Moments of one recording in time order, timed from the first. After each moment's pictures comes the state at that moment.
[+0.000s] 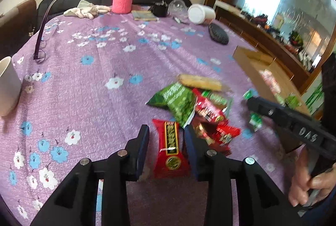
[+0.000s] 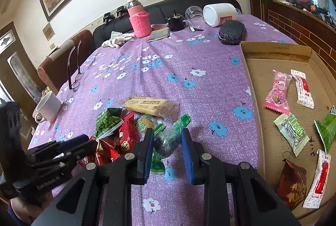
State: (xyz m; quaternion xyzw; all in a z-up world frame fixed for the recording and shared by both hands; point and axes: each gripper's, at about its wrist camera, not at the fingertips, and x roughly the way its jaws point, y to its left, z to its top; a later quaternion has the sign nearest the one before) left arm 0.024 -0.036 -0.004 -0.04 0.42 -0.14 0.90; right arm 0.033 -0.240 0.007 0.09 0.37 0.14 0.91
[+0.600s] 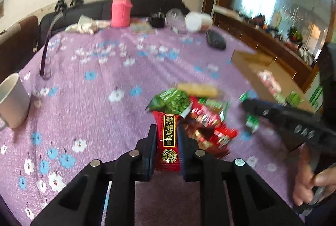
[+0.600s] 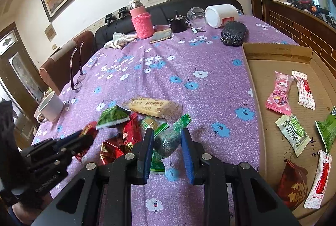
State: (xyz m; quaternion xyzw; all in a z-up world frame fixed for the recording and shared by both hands) left arm 0.009 -0.041 0.013 -0.02 0.36 -0.13 0.92; right arm 0.031 -0.238 0.008 0.10 0.36 0.15 0.91
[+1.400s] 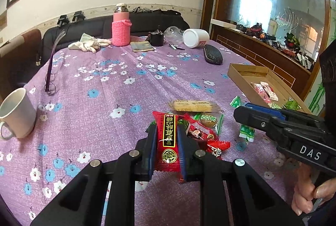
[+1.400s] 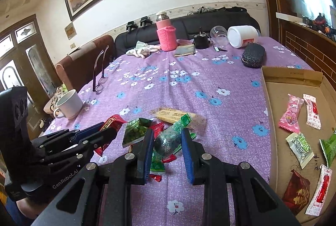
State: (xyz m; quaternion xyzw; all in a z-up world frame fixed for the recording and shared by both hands) left arm 0.000 -0.050 0.024 0.00 0.31 -0.12 0.94; right arm 0.010 -0.218 0.025 0.07 0.31 0.21 0.93
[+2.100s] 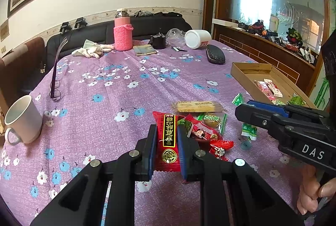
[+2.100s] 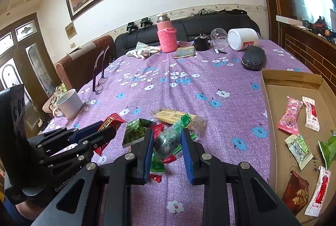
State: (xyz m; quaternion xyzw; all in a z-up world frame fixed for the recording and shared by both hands) left arm -0.002 -0.053 0.025 0.02 0.31 -0.11 0.95; right arm 0.009 -0.216 0.025 0.06 0.30 0.20 0.93
